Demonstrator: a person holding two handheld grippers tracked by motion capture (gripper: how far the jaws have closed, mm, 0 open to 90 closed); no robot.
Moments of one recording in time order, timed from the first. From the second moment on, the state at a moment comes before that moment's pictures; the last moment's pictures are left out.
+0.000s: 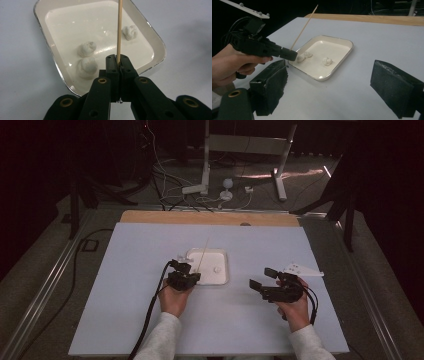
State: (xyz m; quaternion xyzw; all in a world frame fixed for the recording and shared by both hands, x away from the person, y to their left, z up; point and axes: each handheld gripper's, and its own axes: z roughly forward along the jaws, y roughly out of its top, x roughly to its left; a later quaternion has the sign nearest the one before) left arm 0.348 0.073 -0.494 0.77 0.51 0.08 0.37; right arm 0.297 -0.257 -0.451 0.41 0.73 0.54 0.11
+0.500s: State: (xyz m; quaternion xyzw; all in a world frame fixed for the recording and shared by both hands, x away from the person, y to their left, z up) left arm 0.350 0.065 -0.501 0.78 0.53 0.07 0.33; right arm 0.297 -0.258 -0.450 0.41 0.73 0.54 0.11
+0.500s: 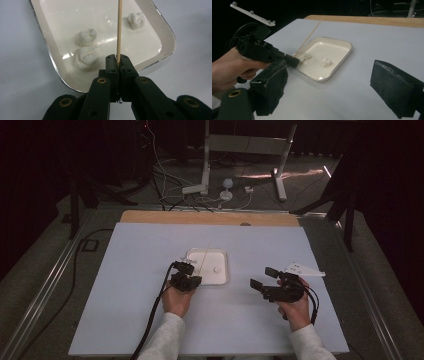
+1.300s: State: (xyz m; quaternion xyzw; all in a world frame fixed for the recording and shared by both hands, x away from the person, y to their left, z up) left arm 0.303 0.162 -0.441 0.72 0.46 0.16 0.50; right arm 0.287 -0.276 -0.455 0.42 0.72 0.53 0.14
